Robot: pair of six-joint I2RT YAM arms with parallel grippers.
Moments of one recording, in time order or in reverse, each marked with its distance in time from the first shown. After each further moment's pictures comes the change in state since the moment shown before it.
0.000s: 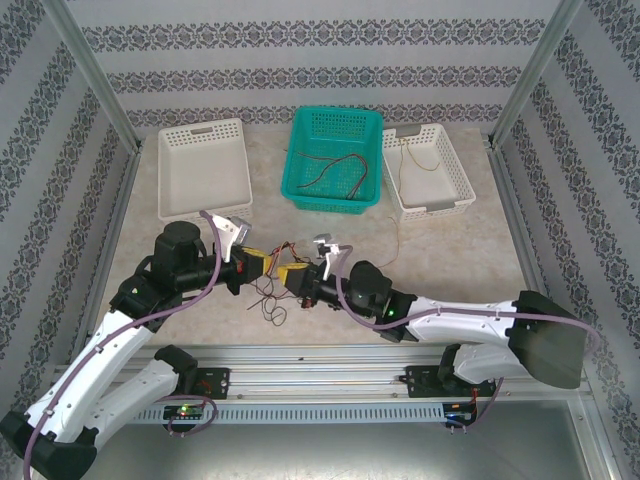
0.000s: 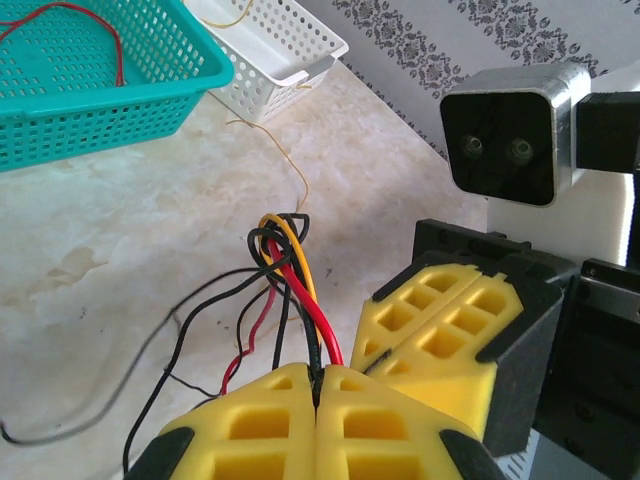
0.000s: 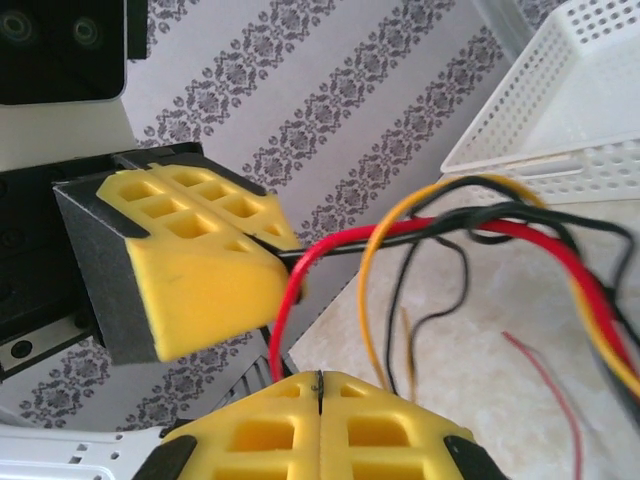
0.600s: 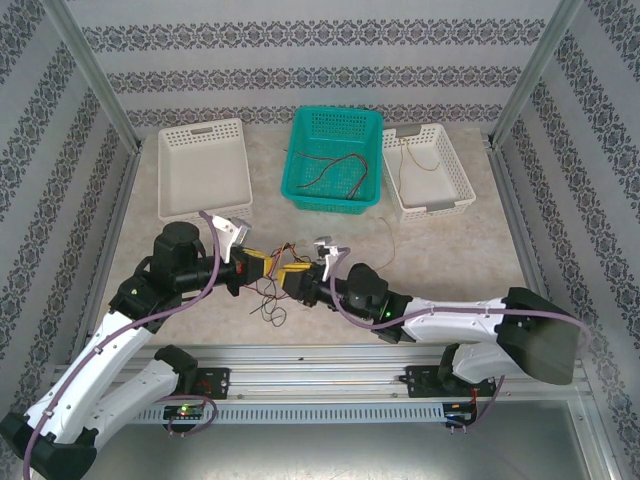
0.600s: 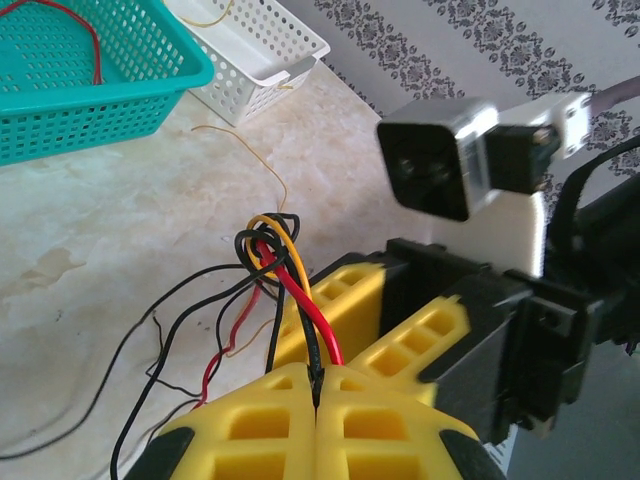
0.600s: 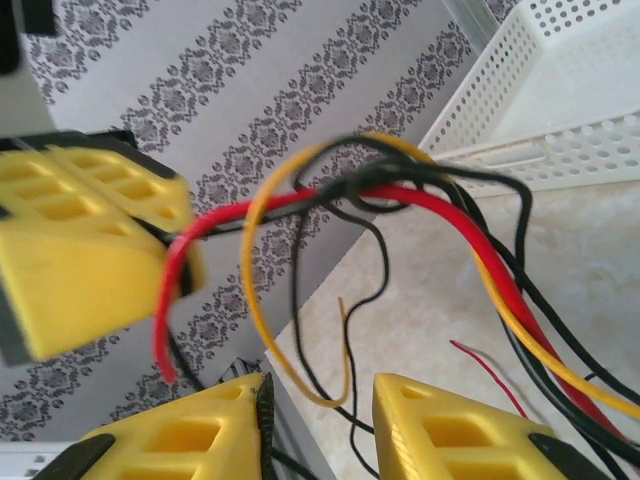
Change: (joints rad) left arm 0.000 -0.005 -0.002 0.010 0.034 -0.019; right arm 0.000 0.072 -0.014 0.050 0.027 0.010
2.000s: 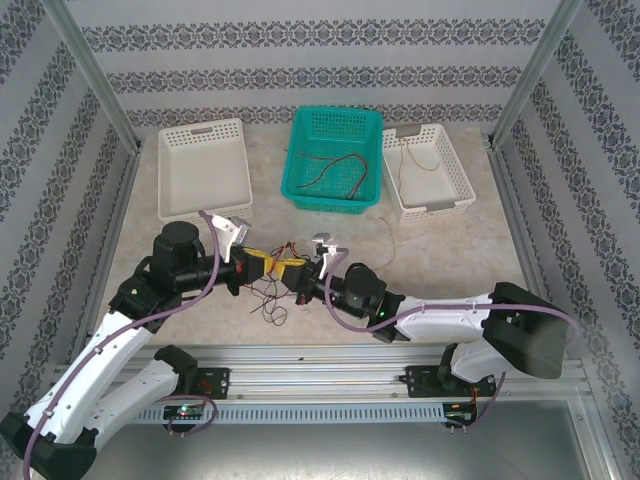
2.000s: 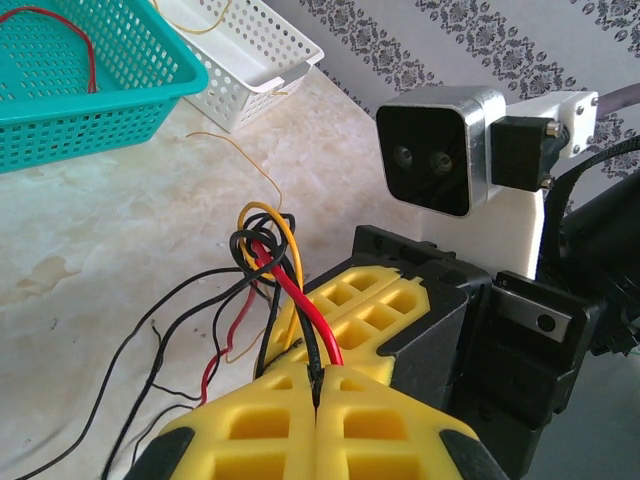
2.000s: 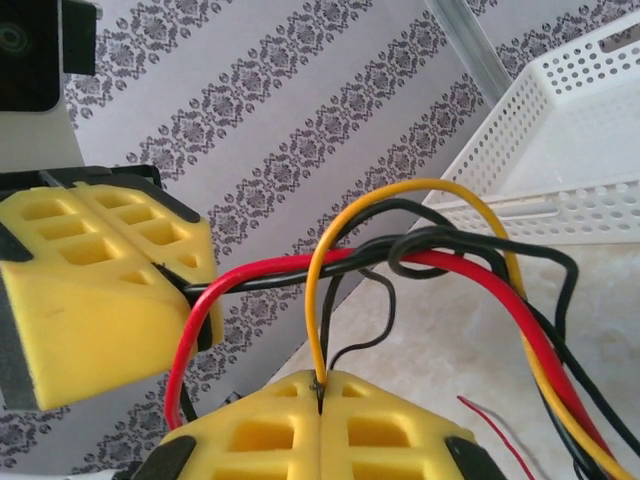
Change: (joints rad) left arm 0.000 0.000 0.000 0.011 0.008 0.000; right arm 0.003 0.050 0.012 0.129 0.035 -0.058
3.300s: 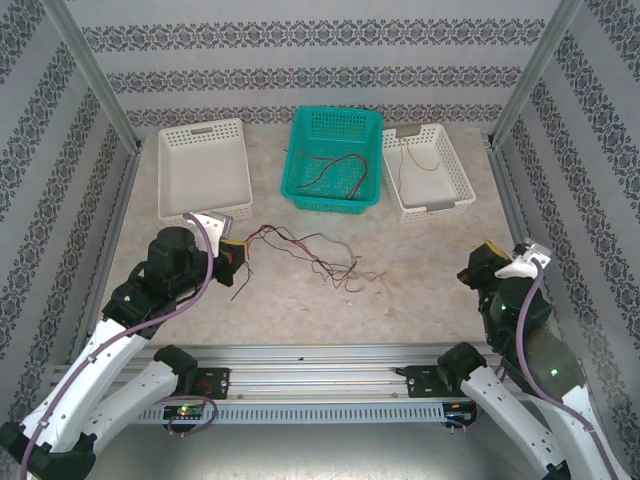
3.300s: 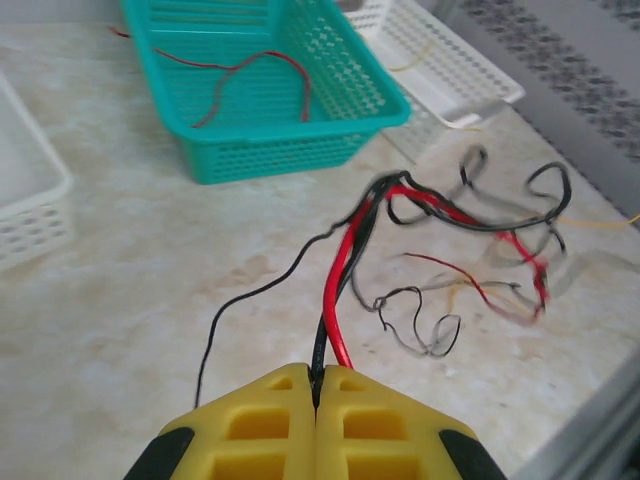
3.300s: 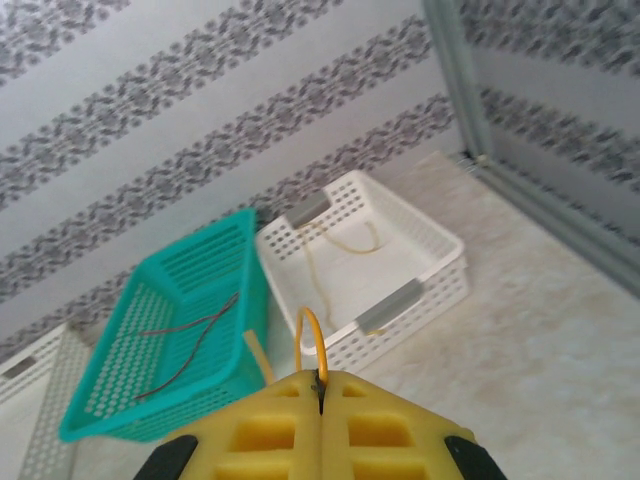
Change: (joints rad) left arm 0.000 -0.050 0.006 -0.085 -0.459 0.020; right arm -0.585 -1.107 0.266 -1.644 0.621 -0.098
